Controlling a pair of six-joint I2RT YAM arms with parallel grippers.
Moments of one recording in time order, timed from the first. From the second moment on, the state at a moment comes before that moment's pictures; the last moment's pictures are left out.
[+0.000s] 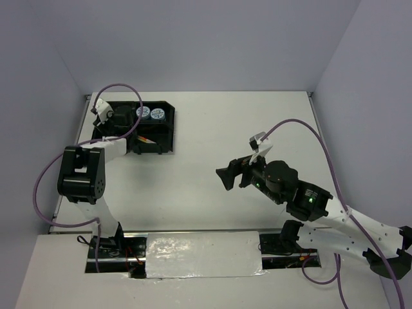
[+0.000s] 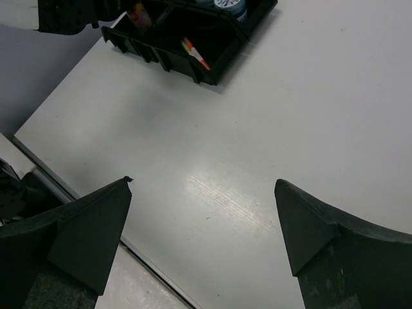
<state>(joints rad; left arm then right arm) -0.05 1.78 1.01 0.37 -0.96 -0.50 1.04 0.72 0.82 -0.34 0.37 0.38</state>
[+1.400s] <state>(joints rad) -0.11 0.75 1.16 -0.62 -0.42 -0.40 1.03 0.66 1.28 -0.69 0.65 0.28</state>
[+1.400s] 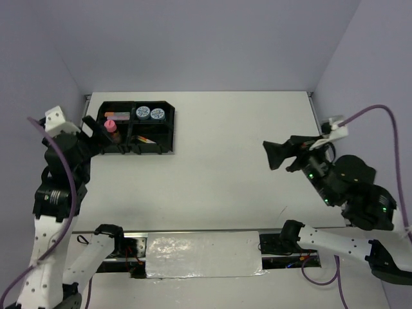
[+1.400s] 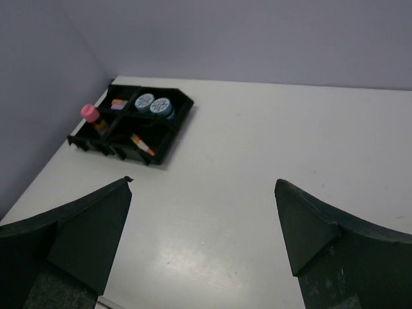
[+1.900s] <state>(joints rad) -0.18 0.38 1.07 -0.90 -0.40 -0.37 1.02 0.50 1.29 -0.97 0.80 0.34</state>
